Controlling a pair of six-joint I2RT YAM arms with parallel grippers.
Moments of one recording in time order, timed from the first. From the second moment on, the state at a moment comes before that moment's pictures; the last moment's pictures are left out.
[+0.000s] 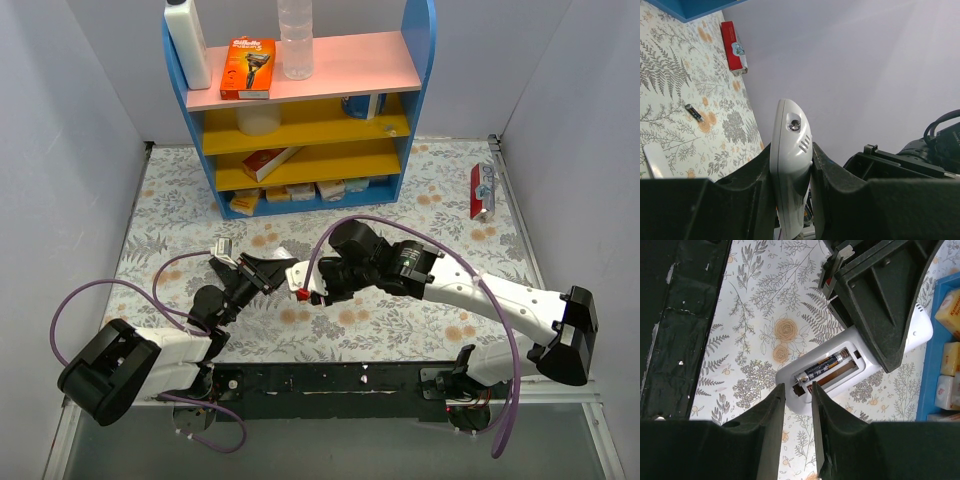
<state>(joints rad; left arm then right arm) -0.59 1.15 0.03 1.34 0.16 -1.36 1.12 1.32 1.20 -0.61 -0.36 -0.71</state>
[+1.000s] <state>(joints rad) -0.58 1.15 0.03 1.32 0.17 -1.35 1.12 1.39 1.21 -0.58 -0.35 -0.71</state>
